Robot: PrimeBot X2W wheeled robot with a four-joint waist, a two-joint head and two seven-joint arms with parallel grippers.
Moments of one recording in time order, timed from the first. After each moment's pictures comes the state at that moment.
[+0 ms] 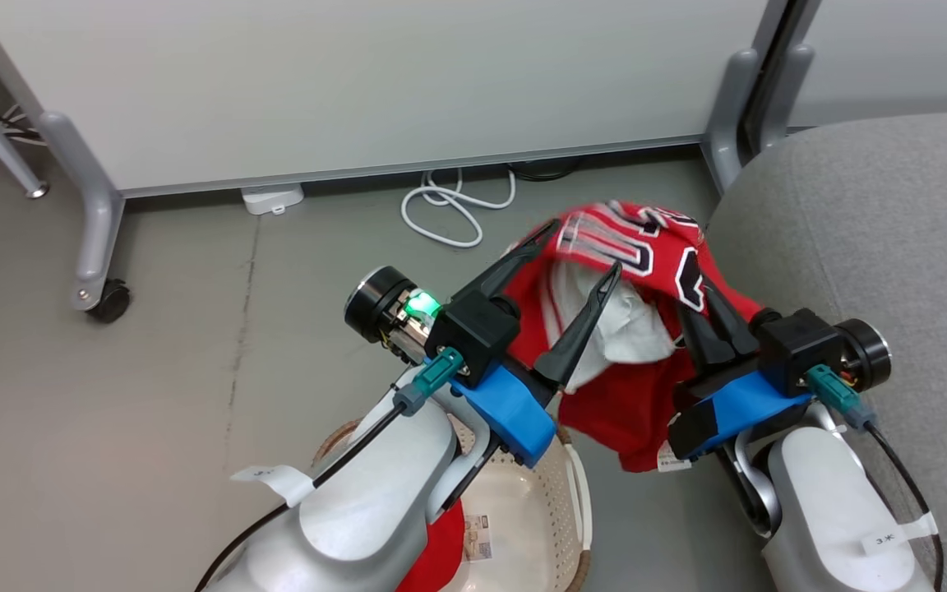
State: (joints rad) left arm -0.66 0.05 -0.81 0.49 -0.38 -0.07 -0.26; right arm -0.42 -0.05 0.15 0.42 0.00 0.13 -0.26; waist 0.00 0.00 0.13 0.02
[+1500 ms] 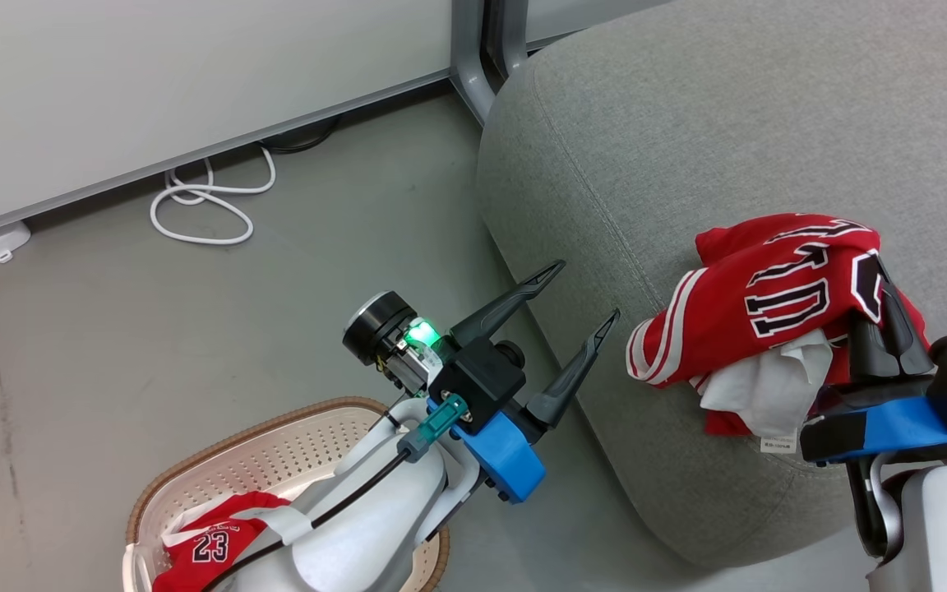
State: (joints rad) left arm -0.60 0.09 -0.82 0.45 -0.26 -0.11 -0.26; right arm -0.27 -0.05 -0.17 0.19 -0.08 0.13 -0.26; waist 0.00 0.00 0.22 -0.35
